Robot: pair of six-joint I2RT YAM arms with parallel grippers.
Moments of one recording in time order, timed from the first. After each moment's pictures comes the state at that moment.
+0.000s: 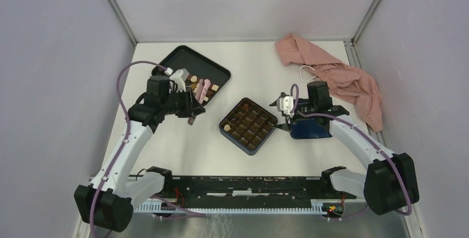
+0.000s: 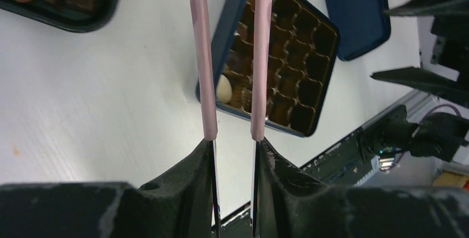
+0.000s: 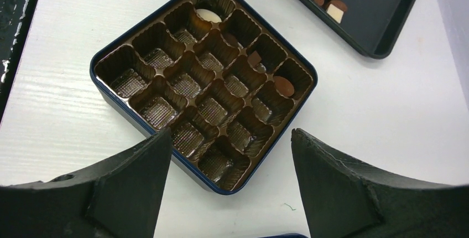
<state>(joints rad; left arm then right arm) -0.19 1.03 0.93 -0.64 0.44 -0.29 0.29 1.17 0.70 -0.26 -1.02 -1.02</state>
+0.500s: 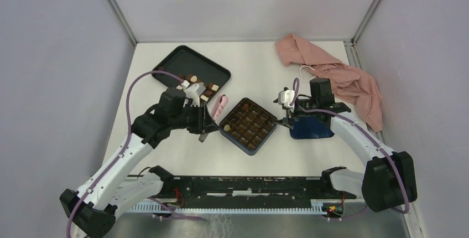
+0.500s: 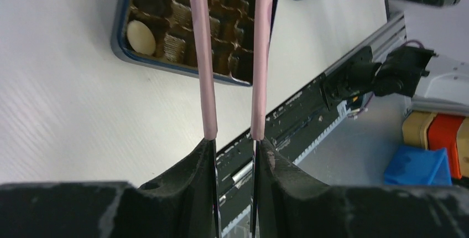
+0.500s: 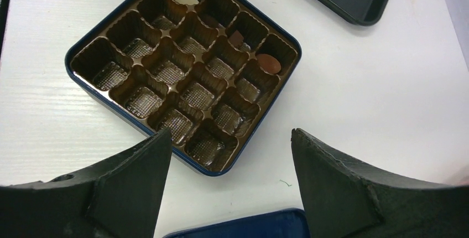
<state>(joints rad) -0.50 0.88 0.89 -0.70 0.39 -0.47 0.25 1.21 0.74 -0.30 -0.97 -0.98</state>
